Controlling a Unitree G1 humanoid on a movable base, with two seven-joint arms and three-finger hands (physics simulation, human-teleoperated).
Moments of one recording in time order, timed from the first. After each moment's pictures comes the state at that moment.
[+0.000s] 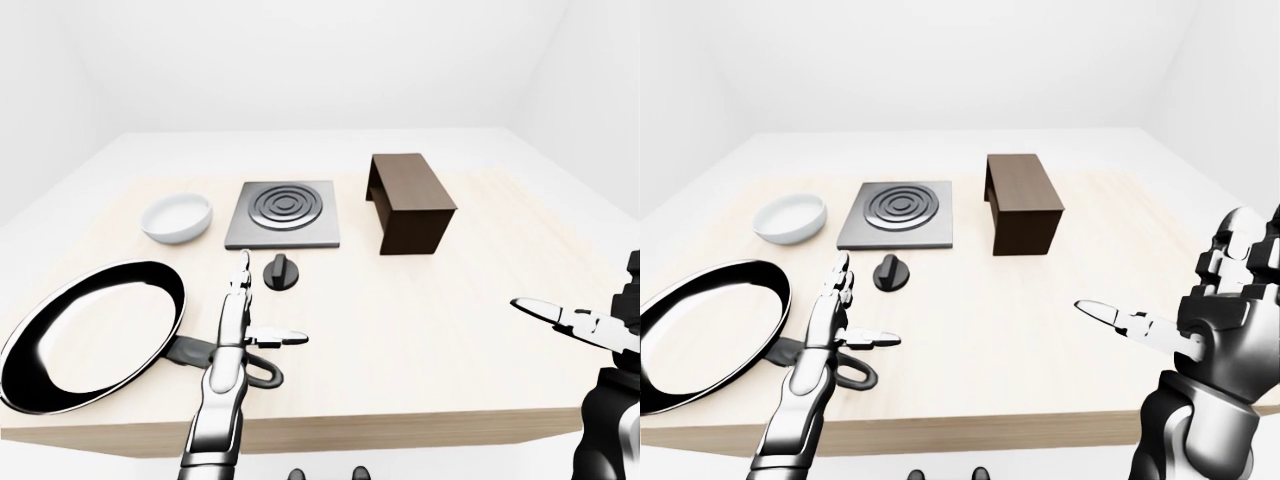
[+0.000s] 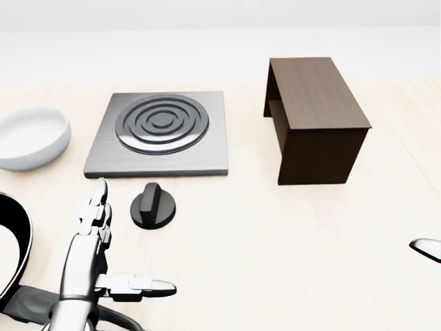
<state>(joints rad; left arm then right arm) 0.00 0.02 0.01 0.02 0.12 0.01 0.00 0.13 -0.06 -0.53 -0.78 0.20 0.09 -0.06</state>
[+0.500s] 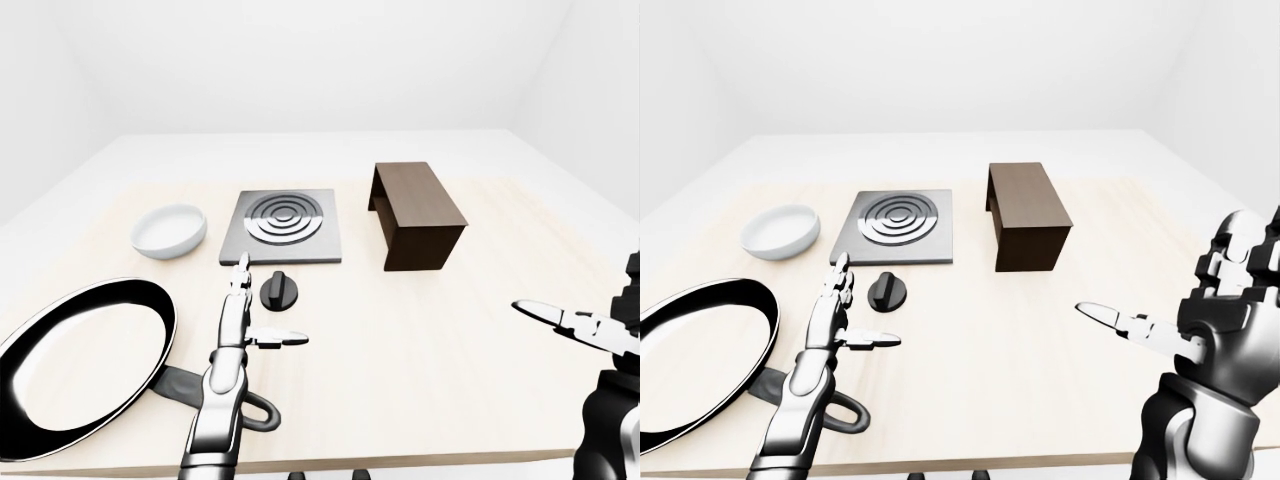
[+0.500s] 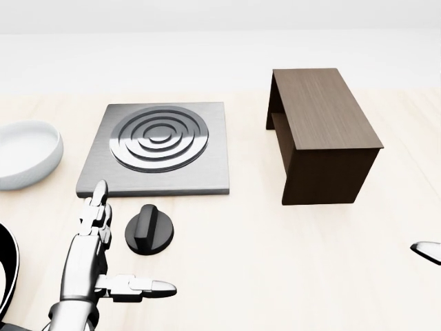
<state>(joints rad) 0.00 0.02 0.01 0.01 0.12 0.01 0.00 0.14 -0.05 -0.53 -0.78 0.21 0.09 -0.05</state>
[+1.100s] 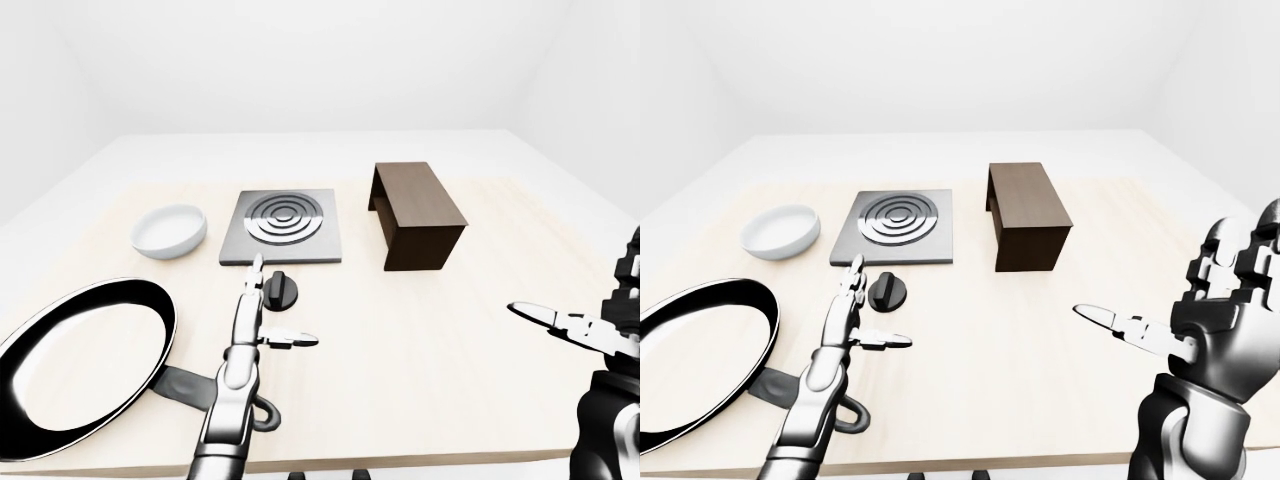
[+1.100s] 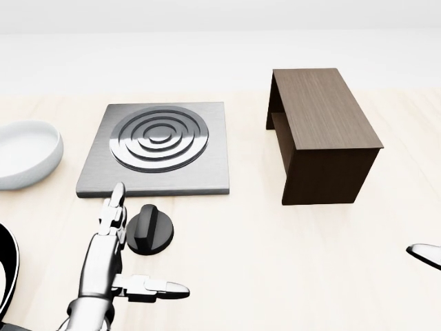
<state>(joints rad) -0.03 0.00 -0.03 0.10 0.15 -0.02 0.02 0.15 -0.04 -0.52 -0.75 0.22 0.09 -0.05</state>
